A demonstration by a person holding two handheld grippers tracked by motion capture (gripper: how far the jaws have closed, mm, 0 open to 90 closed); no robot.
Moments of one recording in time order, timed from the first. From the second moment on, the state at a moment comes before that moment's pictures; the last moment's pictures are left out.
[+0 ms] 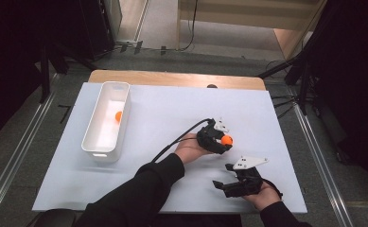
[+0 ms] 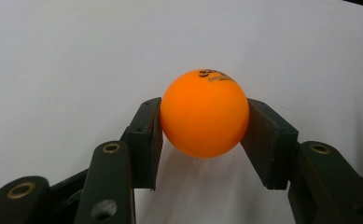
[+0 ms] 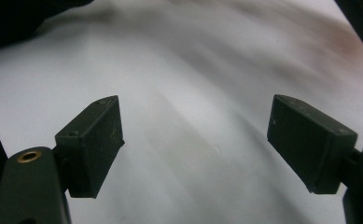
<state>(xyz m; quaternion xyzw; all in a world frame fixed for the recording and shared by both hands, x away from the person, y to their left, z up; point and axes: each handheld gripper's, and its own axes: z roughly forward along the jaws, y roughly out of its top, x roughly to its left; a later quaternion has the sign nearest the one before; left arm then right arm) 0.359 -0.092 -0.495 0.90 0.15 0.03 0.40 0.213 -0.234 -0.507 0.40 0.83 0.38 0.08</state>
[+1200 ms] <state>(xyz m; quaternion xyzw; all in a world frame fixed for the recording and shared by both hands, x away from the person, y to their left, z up) 0.348 -0.050 -0.462 0.90 0.17 0.00 0.39 0.214 -0.233 -0.508 0.40 0.83 0.37 0.08</state>
